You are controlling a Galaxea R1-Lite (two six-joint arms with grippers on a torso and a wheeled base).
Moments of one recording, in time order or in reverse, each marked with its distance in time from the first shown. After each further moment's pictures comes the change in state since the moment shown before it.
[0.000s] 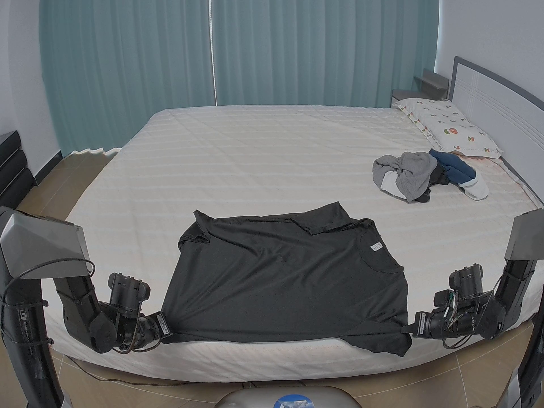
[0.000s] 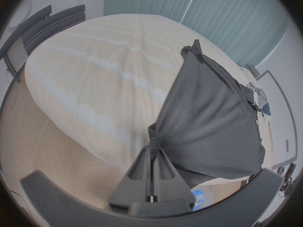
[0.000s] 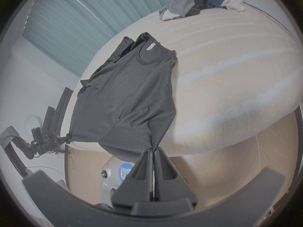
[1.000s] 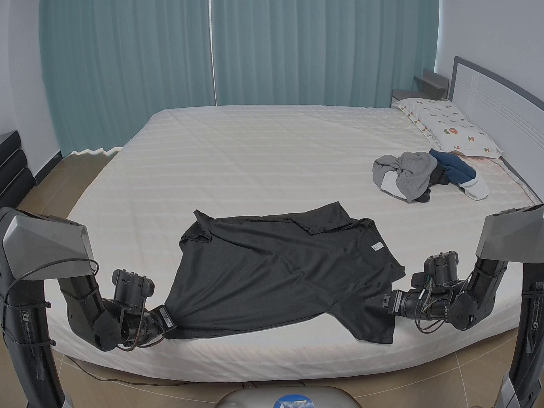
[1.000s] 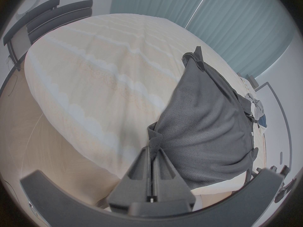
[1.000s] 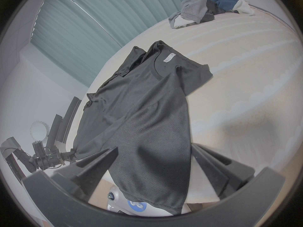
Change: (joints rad) left arm -0.023 0.009 -0.036 -0.017 -0.006 -0.105; right arm 0.082 0.157 -0.238 -0.093 -0.006 0.119
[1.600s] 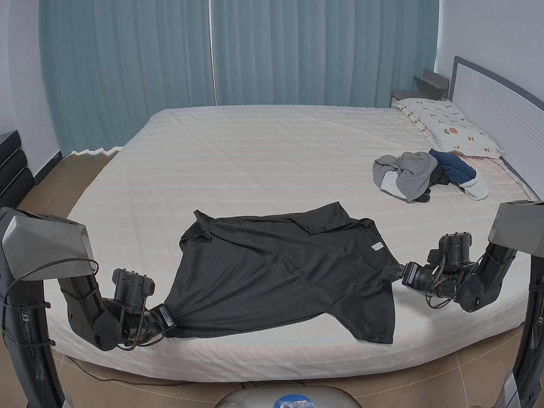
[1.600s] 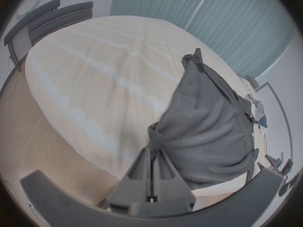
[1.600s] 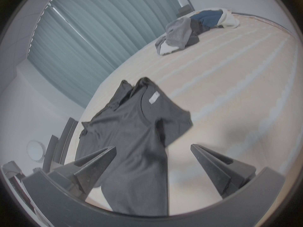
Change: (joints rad) left arm 0.000 -0.004 -0.004 0.000 0.017 0.001; right arm -0.104 -0.016 -0.122 0.004 -0.054 0.055
